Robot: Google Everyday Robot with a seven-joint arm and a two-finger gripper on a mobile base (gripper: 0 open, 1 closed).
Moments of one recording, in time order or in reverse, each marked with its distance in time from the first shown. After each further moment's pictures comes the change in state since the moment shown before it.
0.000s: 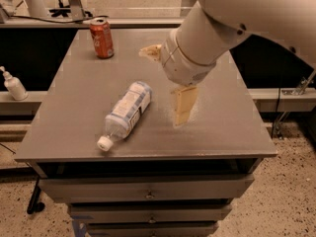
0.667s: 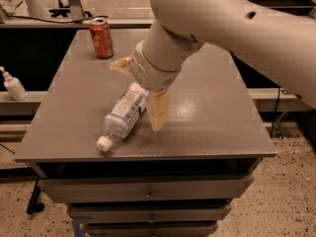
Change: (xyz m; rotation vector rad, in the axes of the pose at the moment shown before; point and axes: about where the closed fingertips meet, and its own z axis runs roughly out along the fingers) arm -0.036 -0.016 0.054 -0.066 -0.071 -0.180
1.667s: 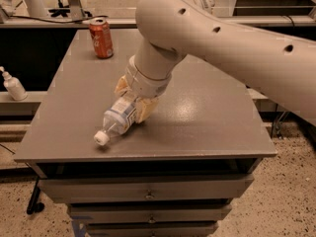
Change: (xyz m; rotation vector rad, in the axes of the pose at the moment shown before) arm 0.017 0.006 0.047 -0.096 0.018 -0.029
